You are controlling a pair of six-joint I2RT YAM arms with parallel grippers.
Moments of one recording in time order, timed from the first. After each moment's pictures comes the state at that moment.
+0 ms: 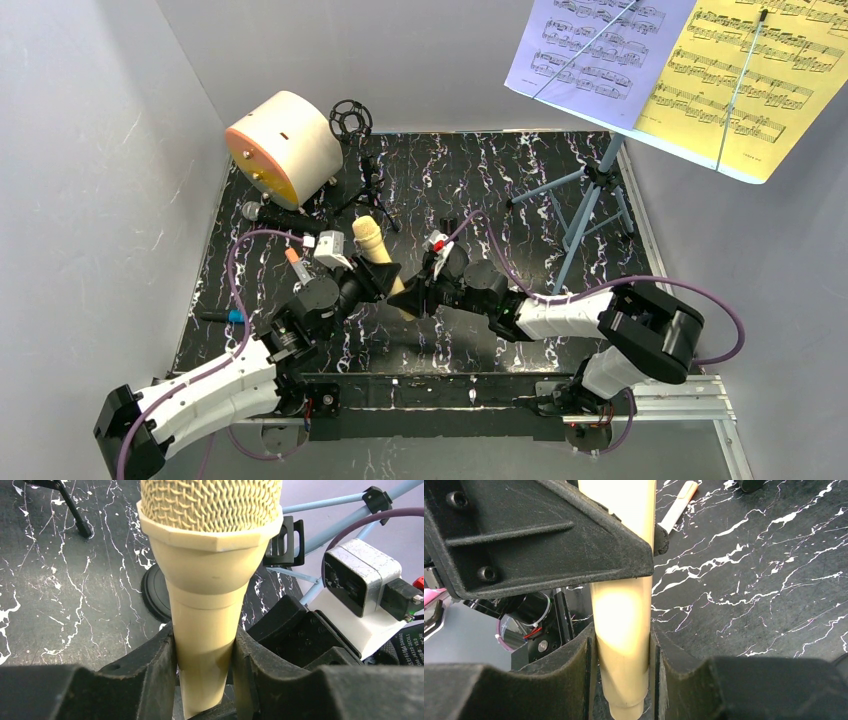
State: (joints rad) left arm -0.90 0.69 0.38 0.15 -0.38 -0.73; right arm 1.06 1.48 0.54 0.83 -0.23 0.42
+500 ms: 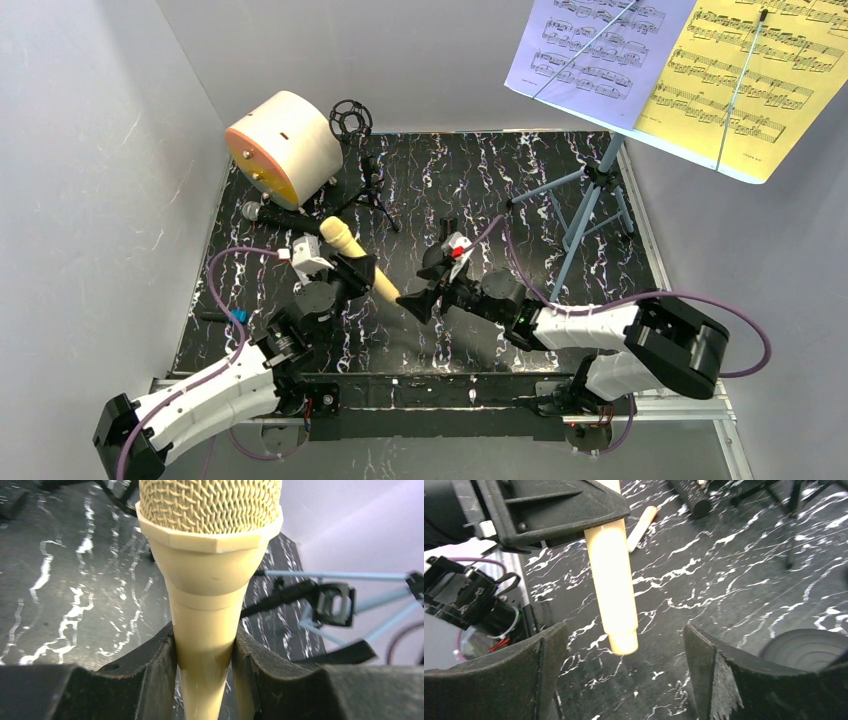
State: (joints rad) left arm -0.89 0.64 0.33 0.12 -0.63 -0.82; right arm 1.07 1.38 0.46 0.86 -0.09 0.33
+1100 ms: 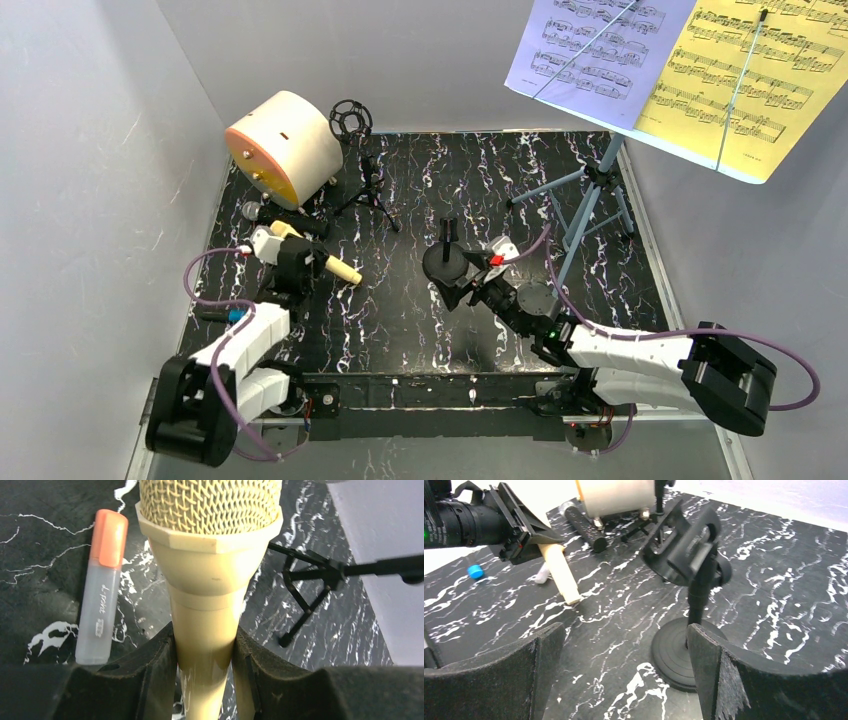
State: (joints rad) left arm -0.25 1.01 0.36 0.13 -0.44 -1.01; right arm 1.07 1.06 0.30 0.81 0.26 0.13
